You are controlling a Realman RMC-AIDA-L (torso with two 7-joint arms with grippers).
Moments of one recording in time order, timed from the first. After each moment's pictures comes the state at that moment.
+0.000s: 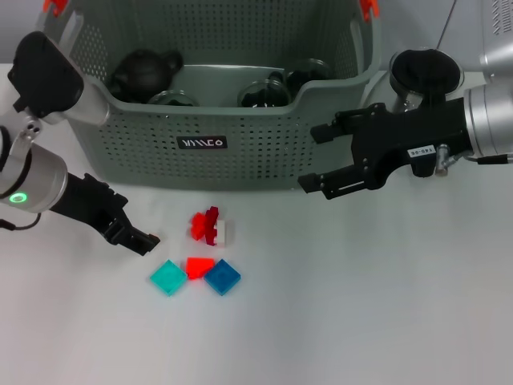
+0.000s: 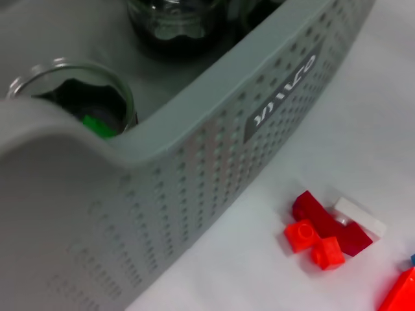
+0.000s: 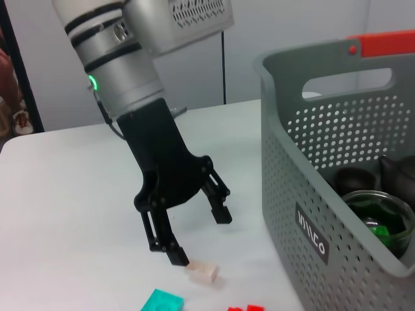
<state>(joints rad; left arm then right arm) -0.53 -2.17 1.03 1.24 2.70 1.47 -2.09 0.75 2.08 -0.96 -0.88 -2.11 -1.50 1.62</state>
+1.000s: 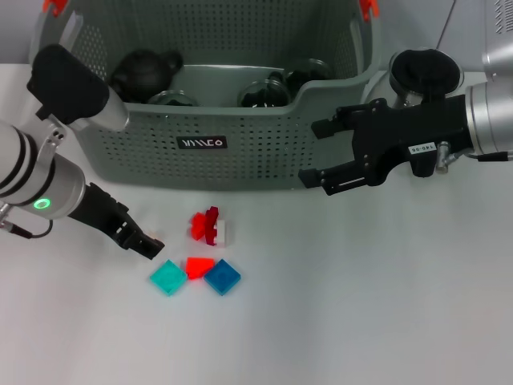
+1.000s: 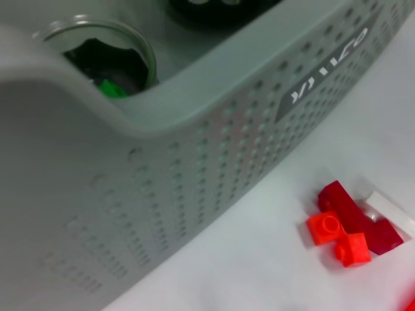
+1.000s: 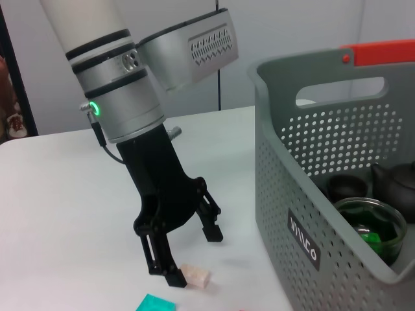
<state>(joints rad) -0.53 -2.17 1.15 1.22 2.75 1.39 -2.27 0.74 2.08 -0.95 -0.88 -2.10 -1.49 1.60</state>
